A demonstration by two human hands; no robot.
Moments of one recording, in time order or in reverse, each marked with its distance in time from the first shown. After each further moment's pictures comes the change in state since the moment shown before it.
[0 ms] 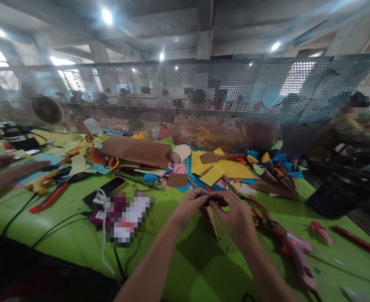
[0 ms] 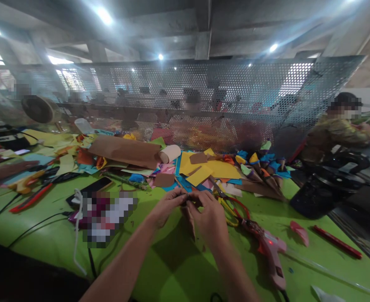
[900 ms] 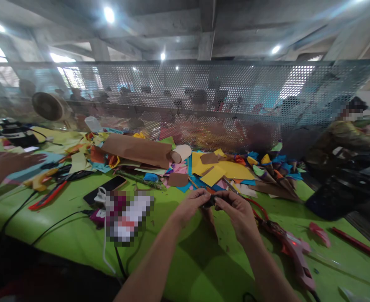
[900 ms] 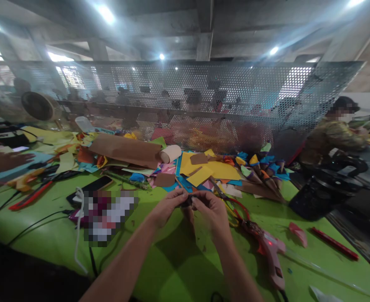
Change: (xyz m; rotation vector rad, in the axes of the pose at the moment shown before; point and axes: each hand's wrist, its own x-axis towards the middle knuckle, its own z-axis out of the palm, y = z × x) left_hand -0.003 0.008 0.004 -0.043 -0.026 -0.015; right_hand 0.003 0.004 -0.001 0.674 -0.021 0.442
